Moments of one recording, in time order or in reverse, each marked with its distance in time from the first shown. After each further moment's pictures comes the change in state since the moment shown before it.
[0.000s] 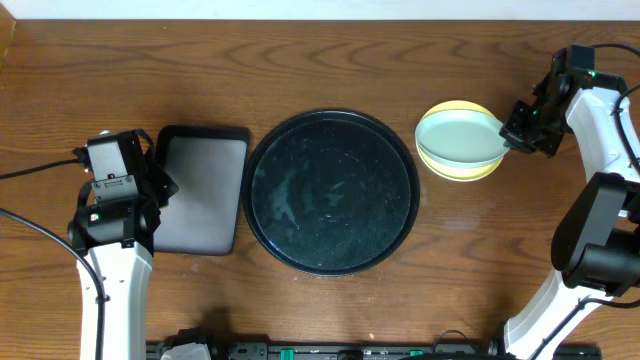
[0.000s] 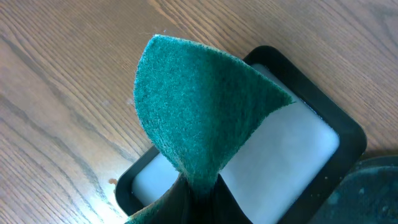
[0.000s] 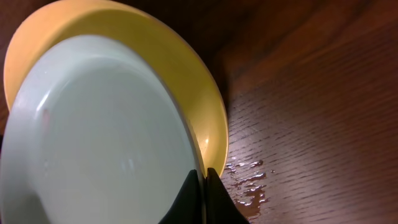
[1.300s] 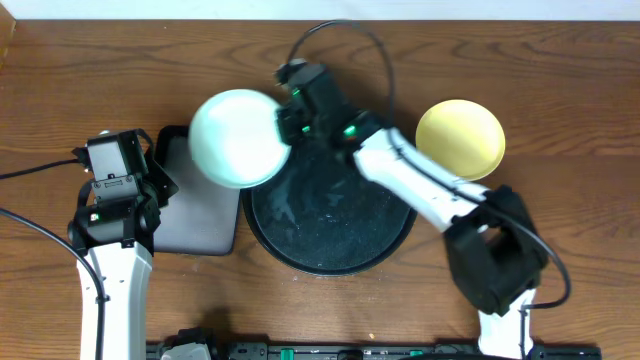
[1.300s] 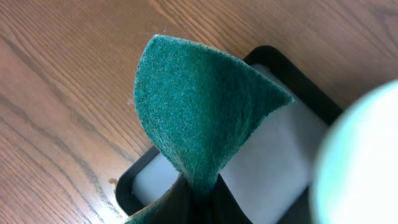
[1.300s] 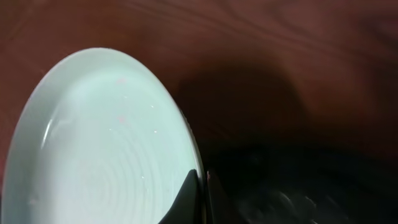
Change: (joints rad) left arm 0.000 0.000 0.000 0.000 -0.001 0.000; right arm 0.870 0.035 -0.001 0.766 0.009 0.024
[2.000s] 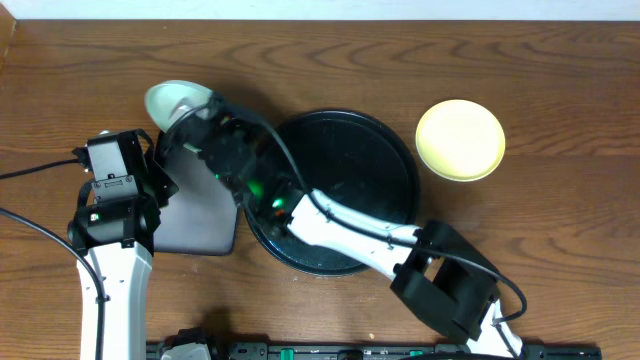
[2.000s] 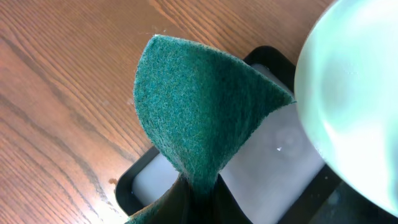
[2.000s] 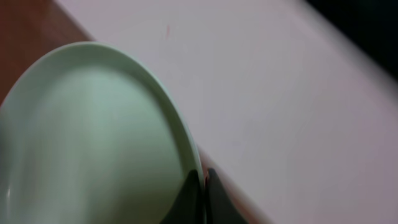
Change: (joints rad) left arm 0.000 0.000 0.000 -0.001 0.001 0.000; right arm 0.351 0.079 0.000 0.598 0.780 -0.838
